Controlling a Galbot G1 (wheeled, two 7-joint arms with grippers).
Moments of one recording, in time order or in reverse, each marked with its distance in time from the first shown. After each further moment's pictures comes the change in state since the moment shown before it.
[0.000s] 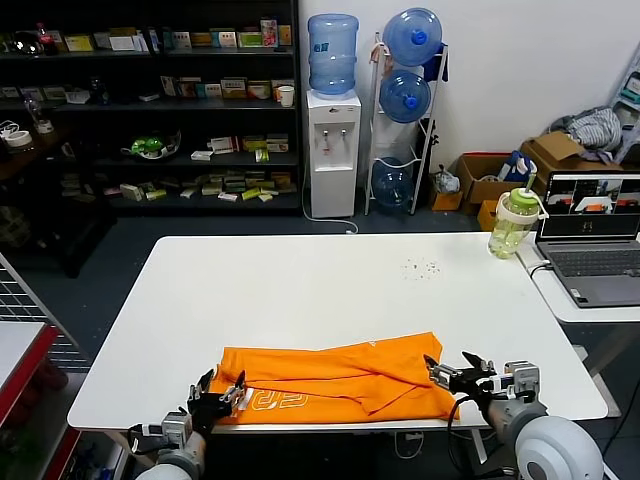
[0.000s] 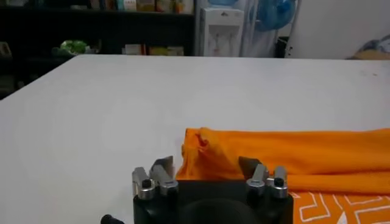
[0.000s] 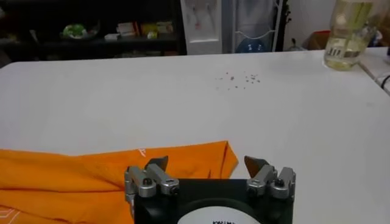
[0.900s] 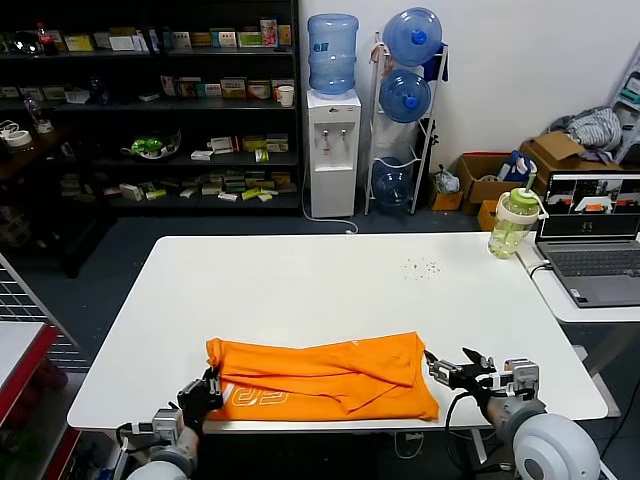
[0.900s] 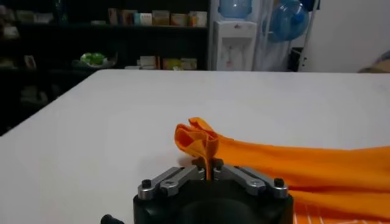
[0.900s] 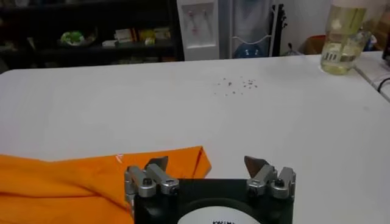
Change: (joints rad) left arm 0.026 0.030 -0.057 -0.049 -0.005 -0.008 -0.042; right arm 0.030 0.021 -0.016 -0.018 -0.012 0.018 0.003
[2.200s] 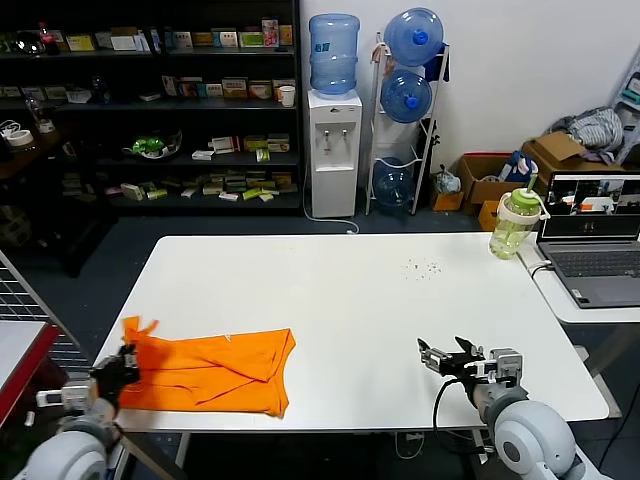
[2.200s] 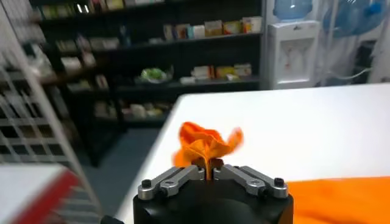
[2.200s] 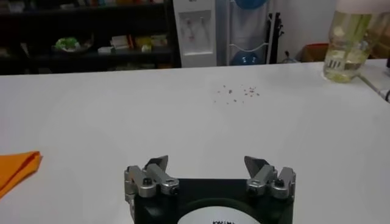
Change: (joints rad) left arm 0.083 0.207 -0.234 -0.071 -0.227 0.063 -0.077; right arm 0.076 0.068 -0.048 -0.087 -0.083 0.012 -0.004
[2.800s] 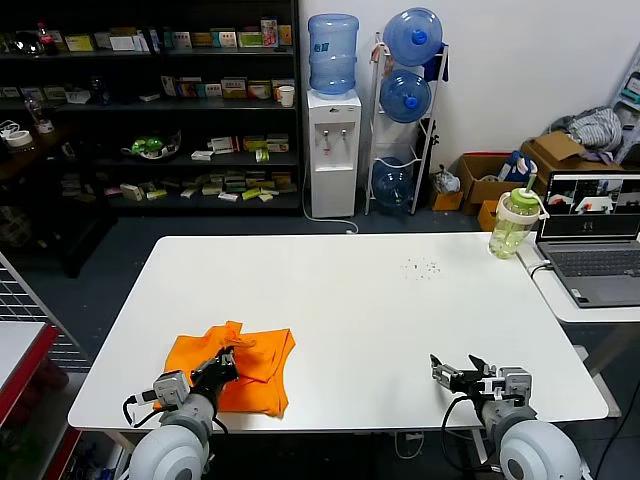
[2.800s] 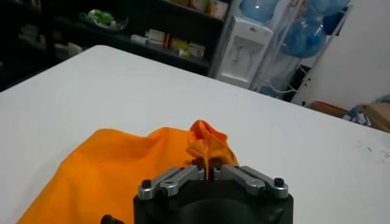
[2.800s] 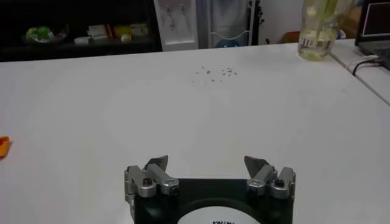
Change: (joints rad) left arm -0.201 -0.247 0.275 -0.114 -0.115 0.097 -0.145; right arm -0.082 0.051 0.053 -0.002 -0.051 0.001 -0.001
